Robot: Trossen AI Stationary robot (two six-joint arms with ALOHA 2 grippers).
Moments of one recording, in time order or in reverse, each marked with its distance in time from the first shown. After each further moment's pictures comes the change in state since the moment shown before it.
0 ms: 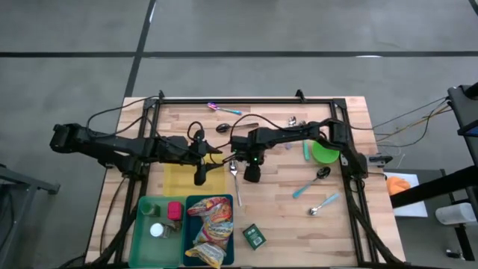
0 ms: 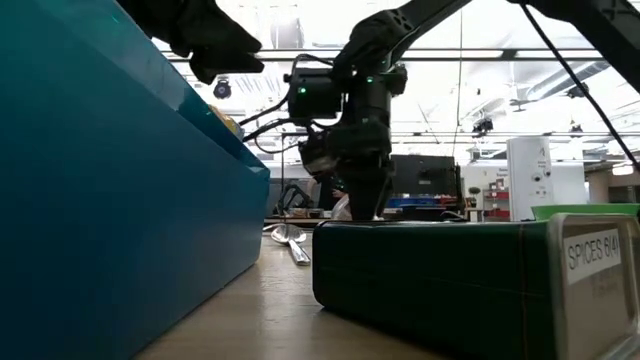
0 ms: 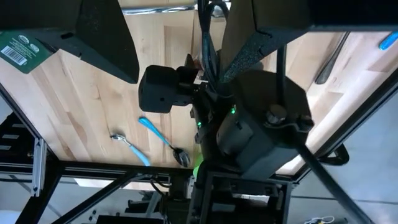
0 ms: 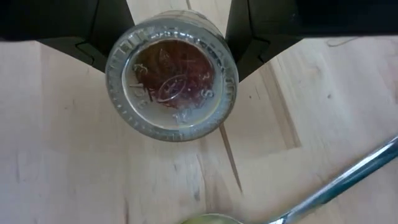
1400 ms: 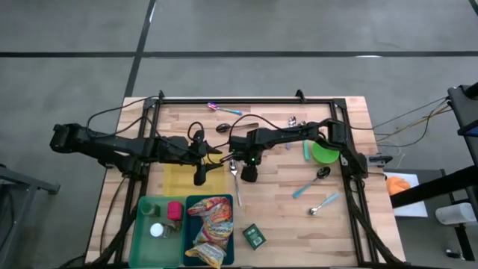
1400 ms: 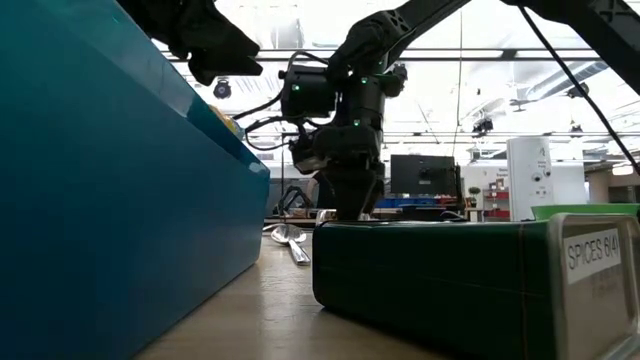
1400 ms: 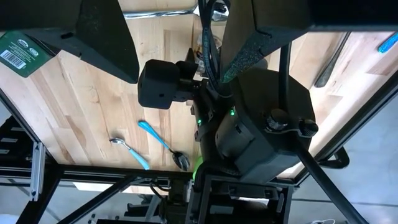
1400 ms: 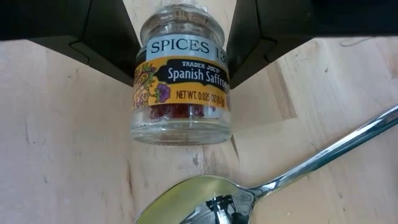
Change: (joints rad) left arm 0.000 0.000 0.000 -0.014 0.000 0.001; right arm -0.002 0.007 0.012 0.057 0.029 0.013
